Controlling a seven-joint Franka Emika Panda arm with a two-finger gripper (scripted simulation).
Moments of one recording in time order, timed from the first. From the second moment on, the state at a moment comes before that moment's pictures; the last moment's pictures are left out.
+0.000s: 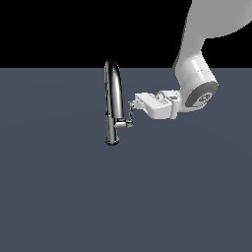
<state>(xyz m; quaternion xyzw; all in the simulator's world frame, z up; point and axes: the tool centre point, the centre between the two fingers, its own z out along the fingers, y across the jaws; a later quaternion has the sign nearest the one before) 0.041 -0.019 0.165 -0.56 0.44 0.54 0.45</state>
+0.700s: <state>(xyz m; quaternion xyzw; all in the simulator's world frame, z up) 0.013 -0.027 0.154 -0.56 0.44 0.54 0.45</state>
